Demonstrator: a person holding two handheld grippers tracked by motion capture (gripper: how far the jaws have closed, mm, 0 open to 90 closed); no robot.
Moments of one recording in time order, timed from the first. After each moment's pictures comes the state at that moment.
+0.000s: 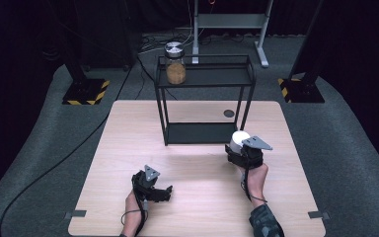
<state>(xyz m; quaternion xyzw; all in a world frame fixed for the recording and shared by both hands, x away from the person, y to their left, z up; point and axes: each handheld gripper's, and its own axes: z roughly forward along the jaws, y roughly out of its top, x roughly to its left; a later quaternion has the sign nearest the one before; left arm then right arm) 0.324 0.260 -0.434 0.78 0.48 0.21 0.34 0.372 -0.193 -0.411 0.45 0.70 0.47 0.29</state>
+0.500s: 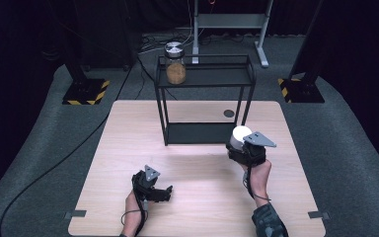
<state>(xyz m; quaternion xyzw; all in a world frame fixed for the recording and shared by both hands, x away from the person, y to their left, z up) 0.324 0.260 -0.434 0.78 0.47 0.21 0.34 0.360 -0.195 -0.382 0.43 0.70 0.48 0.31</state>
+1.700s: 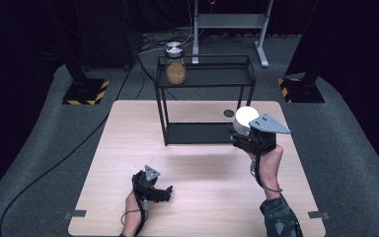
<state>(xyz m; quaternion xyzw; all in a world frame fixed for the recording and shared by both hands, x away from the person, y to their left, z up) 0.324 0.260 -0.434 0.78 0.47 0.21 0.34 0.332 -0.195 -0.298 0.36 0.70 0.50 0.36</state>
